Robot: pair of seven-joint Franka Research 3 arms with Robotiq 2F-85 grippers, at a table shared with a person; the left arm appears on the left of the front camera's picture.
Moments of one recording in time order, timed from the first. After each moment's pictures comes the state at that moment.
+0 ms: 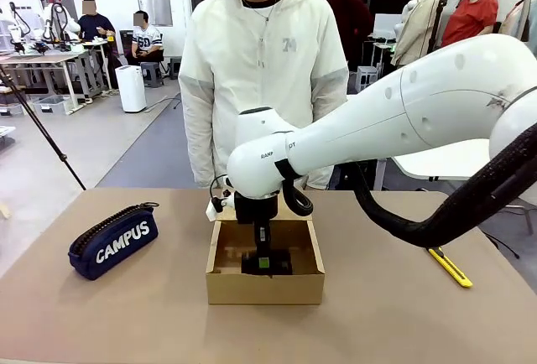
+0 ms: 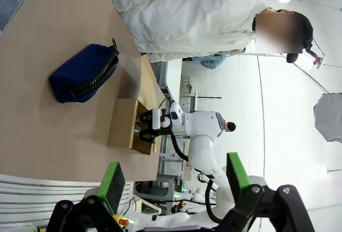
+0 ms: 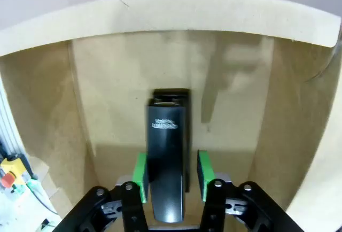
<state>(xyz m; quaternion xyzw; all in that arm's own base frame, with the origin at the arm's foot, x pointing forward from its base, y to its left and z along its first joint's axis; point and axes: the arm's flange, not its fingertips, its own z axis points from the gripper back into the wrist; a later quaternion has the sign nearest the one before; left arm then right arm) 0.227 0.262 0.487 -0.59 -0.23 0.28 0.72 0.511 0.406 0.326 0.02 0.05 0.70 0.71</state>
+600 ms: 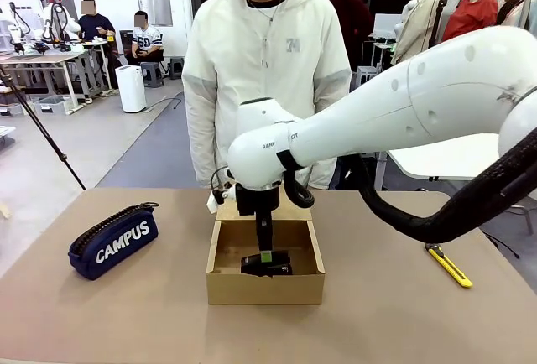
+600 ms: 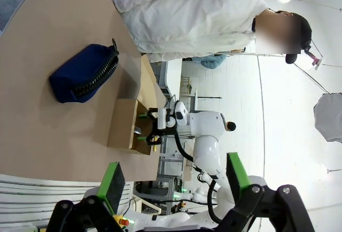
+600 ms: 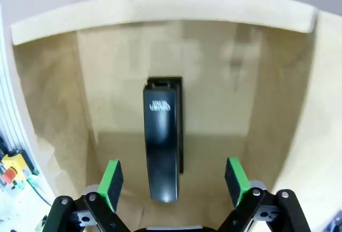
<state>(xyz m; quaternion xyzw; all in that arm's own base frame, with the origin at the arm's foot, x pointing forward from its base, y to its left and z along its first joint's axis) 0.227 0.262 0.487 -0.59 -0.23 0.28 0.72 0.514 0.399 0.352 0.01 0.05 0.70 0.71</state>
